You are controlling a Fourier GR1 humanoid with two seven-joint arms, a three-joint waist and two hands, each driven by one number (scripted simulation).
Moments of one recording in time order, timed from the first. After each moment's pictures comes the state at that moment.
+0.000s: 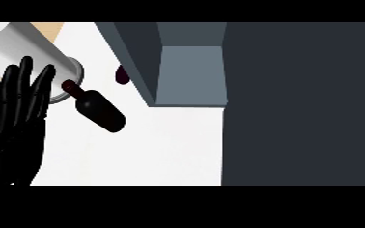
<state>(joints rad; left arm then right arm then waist) 0.00 0.09 0.00 -2.10 0.01 -0.01 -0.02 0.01 -0.08 -0.02 -2.10 -0.01 0.00 0.01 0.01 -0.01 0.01</state>
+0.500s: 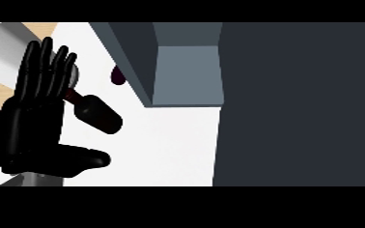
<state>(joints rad) -0.14 0.04 0.03 -1.99 0.13 0.01 0.08 0.13 -0.08 0.11 -2.23 -0.06 0.11 0.08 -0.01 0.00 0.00</state>
